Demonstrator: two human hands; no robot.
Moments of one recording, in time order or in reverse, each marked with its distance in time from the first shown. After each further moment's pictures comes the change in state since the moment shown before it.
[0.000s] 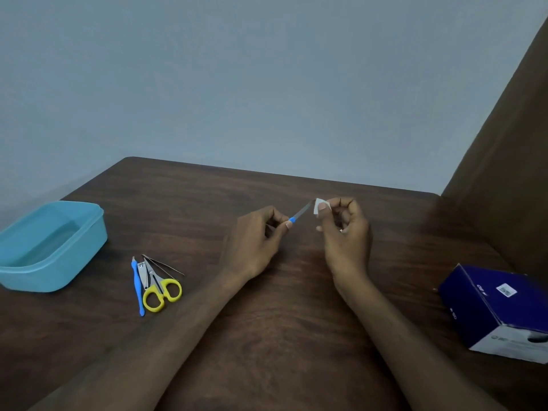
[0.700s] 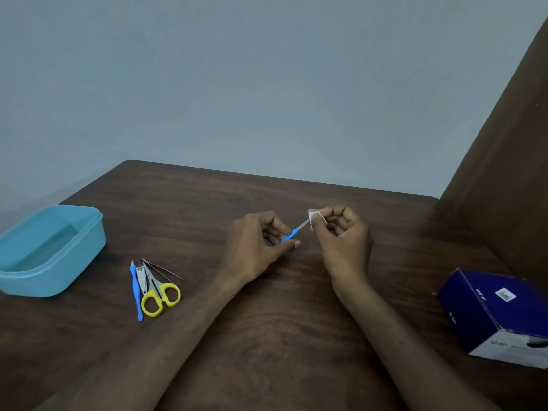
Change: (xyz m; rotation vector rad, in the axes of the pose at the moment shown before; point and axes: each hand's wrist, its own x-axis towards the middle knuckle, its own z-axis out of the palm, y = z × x) left_hand -0.002 0.003 -0.002 -0.216 -0.044 0.021; right_hand 0.000 0.001 -0.001 0.068 -0.032 0.031
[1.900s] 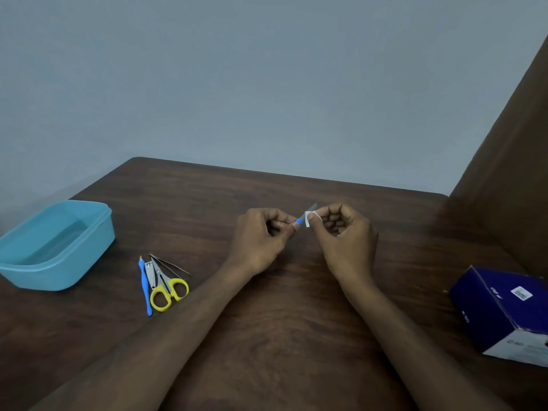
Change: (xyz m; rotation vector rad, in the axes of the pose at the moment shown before) left_hand 0.005 -0.001 0.000 -0.025 0.061 -0.076; right_hand -0.005 -0.006 0.002 -0.267 -0.034 -0.211
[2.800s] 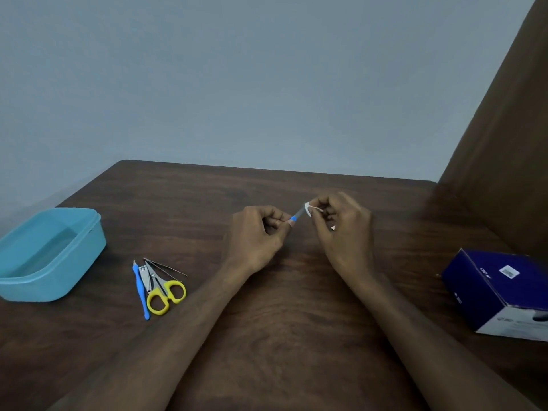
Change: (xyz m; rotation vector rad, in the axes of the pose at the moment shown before) left_hand 0.001 -0.003 0.002 0.126 0.006 -0.008; right_hand 0.006 0.004 -0.015 -0.214 -0.060 -0.345
